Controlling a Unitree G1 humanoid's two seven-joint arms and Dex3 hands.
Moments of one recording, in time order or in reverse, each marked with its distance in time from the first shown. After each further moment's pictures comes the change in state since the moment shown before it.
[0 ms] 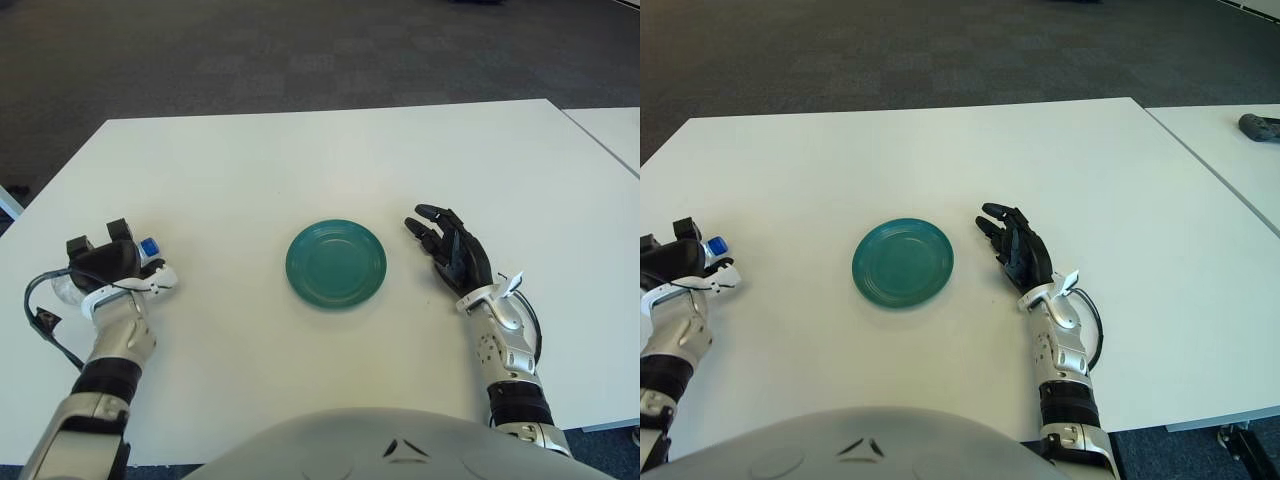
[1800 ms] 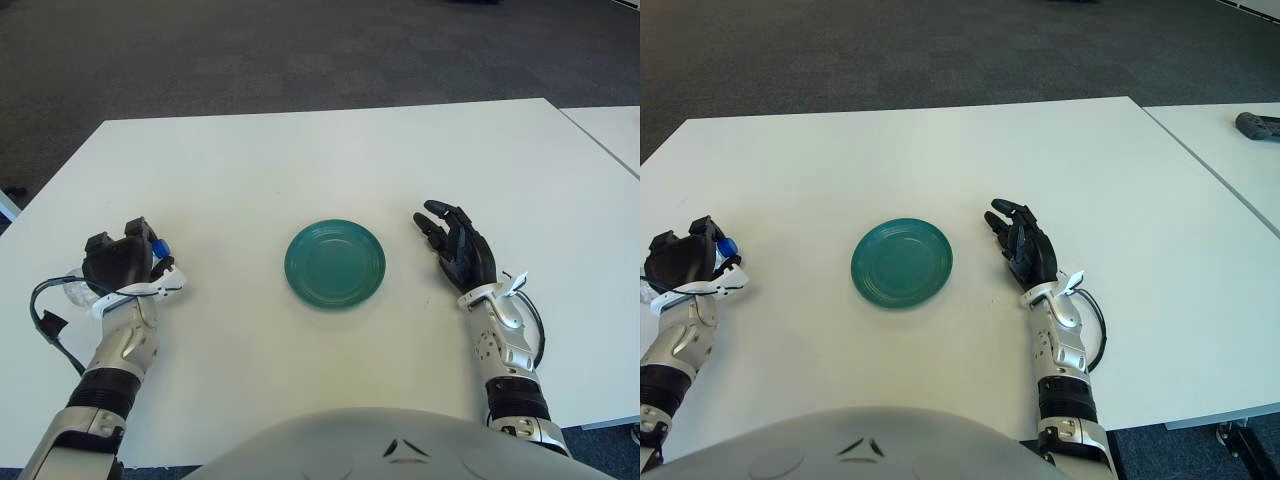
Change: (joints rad) left arm 0.133 -0.009 -0.042 -0.302 -0.093 0.028 0.088; right arm -0.029 0.014 -0.037 0.044 0.019 -0.020 -0.008
